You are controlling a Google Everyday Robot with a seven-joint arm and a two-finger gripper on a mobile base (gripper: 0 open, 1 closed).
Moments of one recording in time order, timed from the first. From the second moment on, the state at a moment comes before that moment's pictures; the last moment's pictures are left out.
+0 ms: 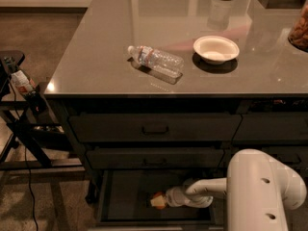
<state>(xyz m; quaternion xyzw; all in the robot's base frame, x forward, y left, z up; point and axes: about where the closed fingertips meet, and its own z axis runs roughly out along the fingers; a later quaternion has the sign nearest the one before) 0.517 -0.050 0.179 -0.19 0.93 0.27 0.17</state>
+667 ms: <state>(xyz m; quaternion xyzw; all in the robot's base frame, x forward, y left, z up) 0.512 -0.022 0.148 -0.19 0.92 0.30 0.14</state>
